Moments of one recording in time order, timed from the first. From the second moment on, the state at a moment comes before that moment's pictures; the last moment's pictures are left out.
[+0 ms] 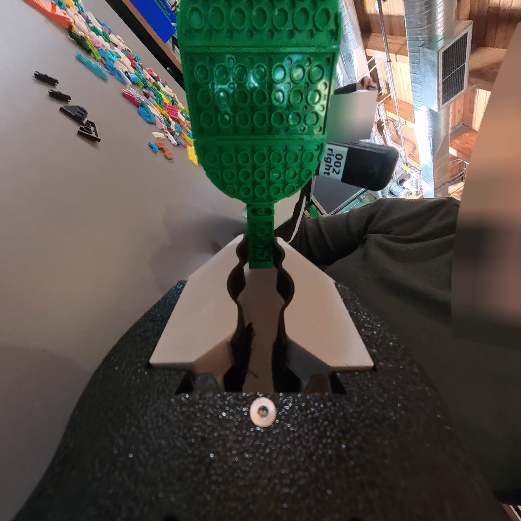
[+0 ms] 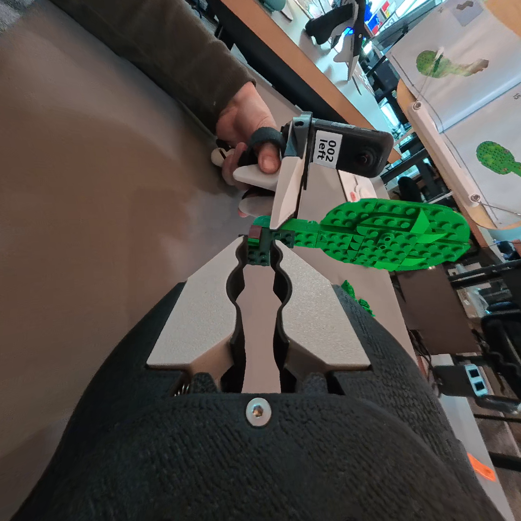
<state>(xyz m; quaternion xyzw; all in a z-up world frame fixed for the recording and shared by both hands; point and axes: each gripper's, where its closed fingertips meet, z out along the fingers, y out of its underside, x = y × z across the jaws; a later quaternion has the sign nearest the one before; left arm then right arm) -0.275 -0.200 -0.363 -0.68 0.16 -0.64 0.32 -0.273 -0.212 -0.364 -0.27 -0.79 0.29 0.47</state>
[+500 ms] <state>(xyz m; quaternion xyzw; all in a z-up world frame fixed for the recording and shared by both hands) -0.280 -0.194 -0.358 -0.67 0.14 -0.65 0.34 -0.276 -0.208 -0.361 -0.27 -0.78 0.30 0.49</state>
